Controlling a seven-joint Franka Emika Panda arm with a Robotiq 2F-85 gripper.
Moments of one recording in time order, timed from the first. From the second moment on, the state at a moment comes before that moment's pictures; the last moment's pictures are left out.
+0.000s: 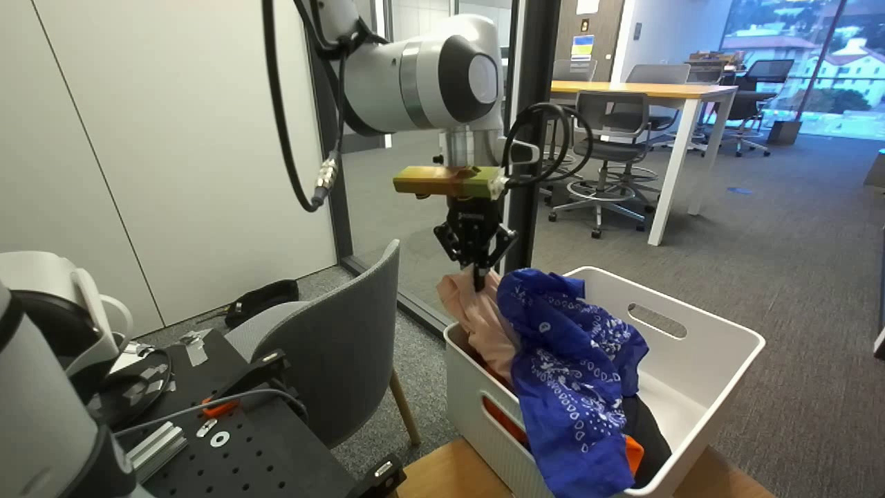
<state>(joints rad) 0.05 0.18 -0.02 -2.40 -0.27 2.48 0.08</state>
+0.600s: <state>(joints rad) -0.02 -0.19 -0.04 -2.45 -0.07 2.40 -0.14</state>
